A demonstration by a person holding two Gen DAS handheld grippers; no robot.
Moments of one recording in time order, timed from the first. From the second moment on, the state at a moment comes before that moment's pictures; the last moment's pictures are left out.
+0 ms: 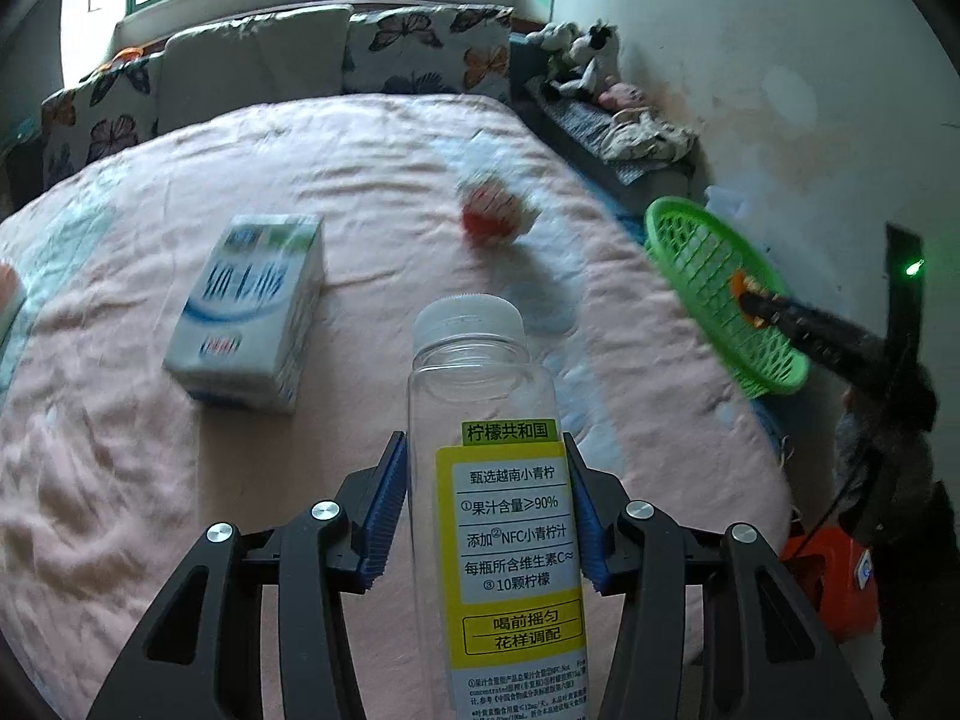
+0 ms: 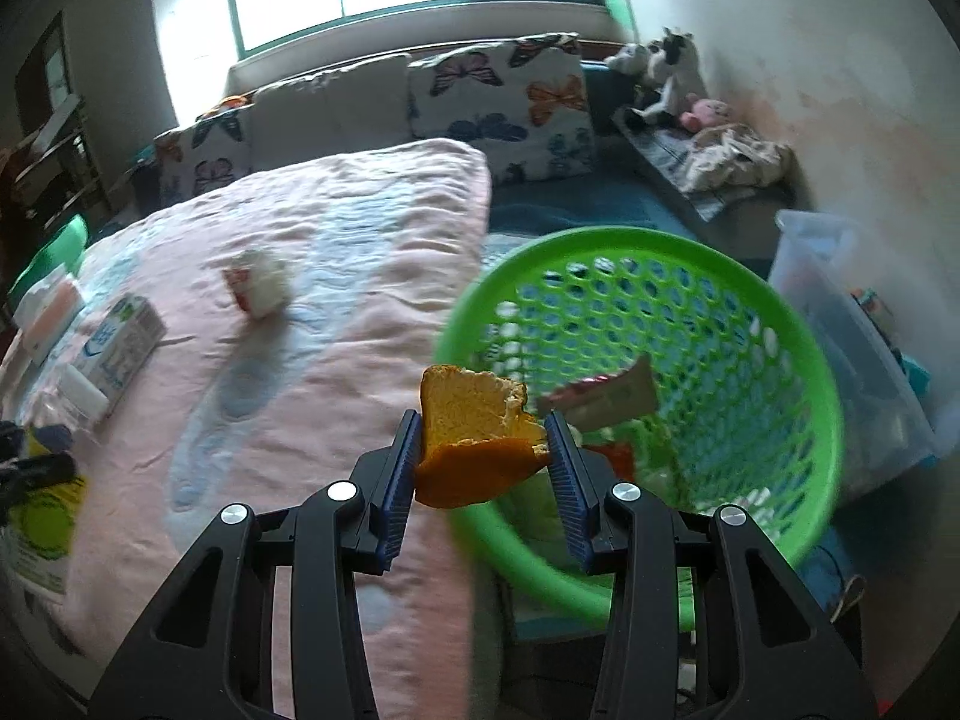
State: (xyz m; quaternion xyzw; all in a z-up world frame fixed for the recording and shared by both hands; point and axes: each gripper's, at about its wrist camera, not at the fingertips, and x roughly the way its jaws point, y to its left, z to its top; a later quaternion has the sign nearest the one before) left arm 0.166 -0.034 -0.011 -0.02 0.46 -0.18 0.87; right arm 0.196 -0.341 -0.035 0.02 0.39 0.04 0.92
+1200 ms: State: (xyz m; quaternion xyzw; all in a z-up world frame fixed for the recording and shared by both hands) left arm 0.253 -0.275 0.037 0.01 0.41 -0.35 0.84; right arm 0.139 -0.459 -0.024 0.09 0.35 -0.04 0.93
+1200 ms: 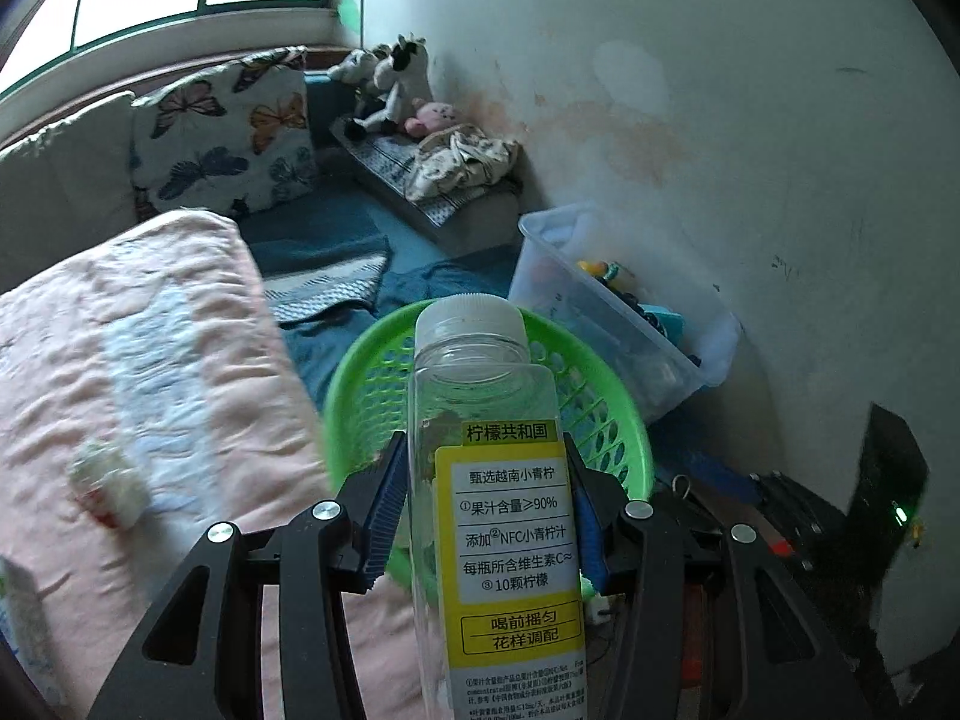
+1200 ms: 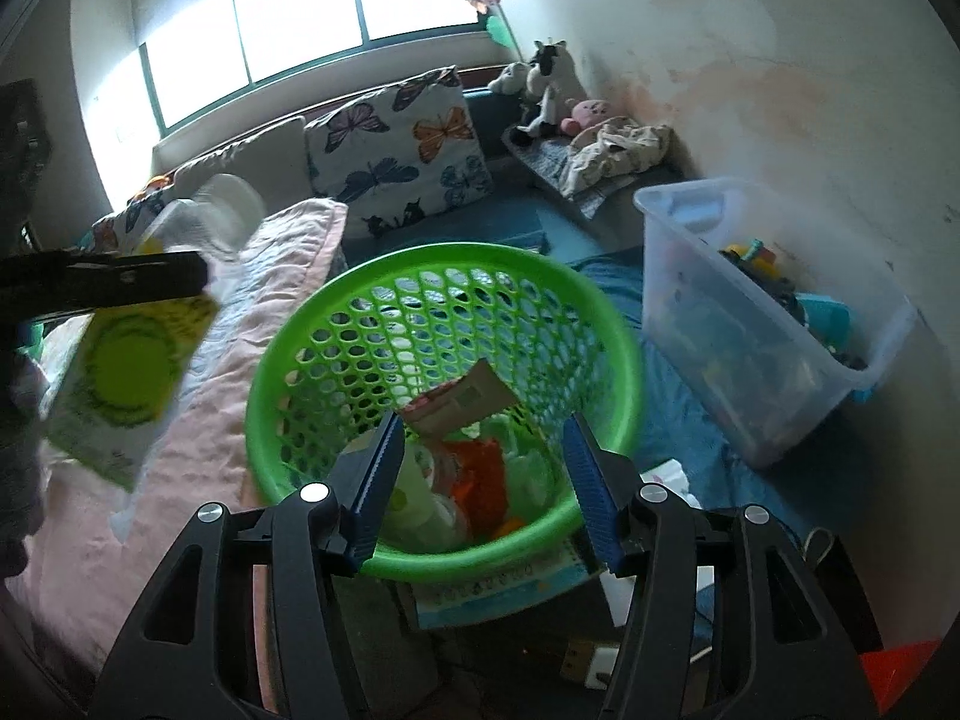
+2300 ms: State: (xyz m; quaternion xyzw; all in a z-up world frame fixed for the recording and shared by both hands) left arm 0.265 -0.271 0.006 -0.02 0.43 -0.32 0.85; right arm 0.114 -0.453 -0.029 0.10 0.34 -0.03 0.93
